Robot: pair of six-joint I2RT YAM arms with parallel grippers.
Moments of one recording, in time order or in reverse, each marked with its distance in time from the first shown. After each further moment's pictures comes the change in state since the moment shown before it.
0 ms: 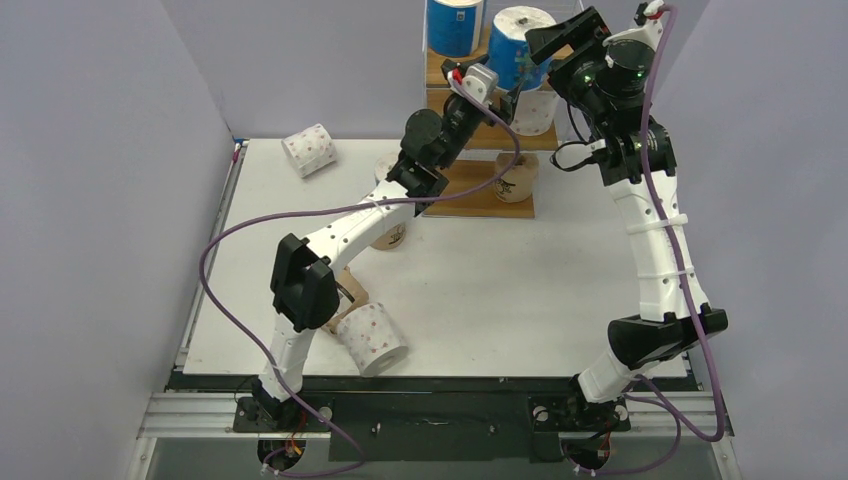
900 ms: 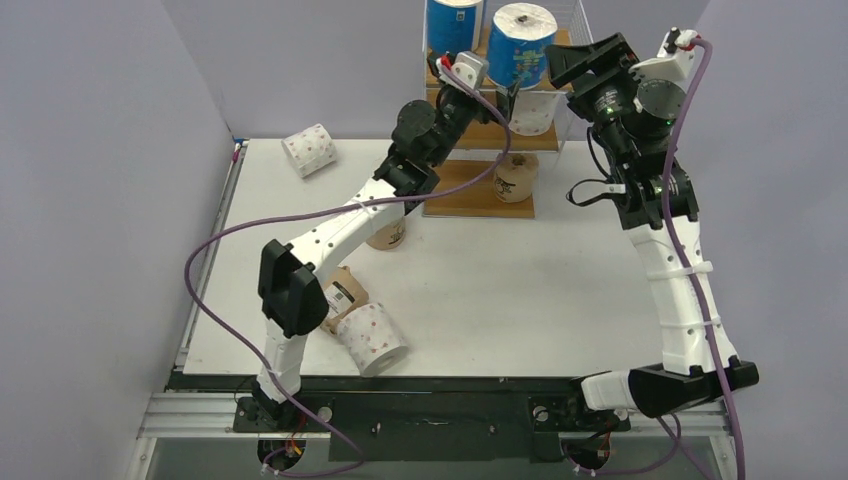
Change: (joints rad) left arm 0.005 -0.036 0.023 -0.150 -0.047 -0.094; right arm -0.020 -0.231 -0.275 0.148 -0.014 -0.051
